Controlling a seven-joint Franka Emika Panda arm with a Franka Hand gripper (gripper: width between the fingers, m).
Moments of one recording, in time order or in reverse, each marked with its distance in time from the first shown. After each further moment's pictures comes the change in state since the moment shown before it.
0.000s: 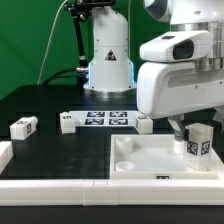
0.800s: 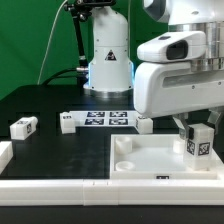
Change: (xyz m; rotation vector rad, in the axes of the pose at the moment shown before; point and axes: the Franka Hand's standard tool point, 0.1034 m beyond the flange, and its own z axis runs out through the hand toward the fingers) arm -0.002 0.000 0.000 0.006 0.014 0.288
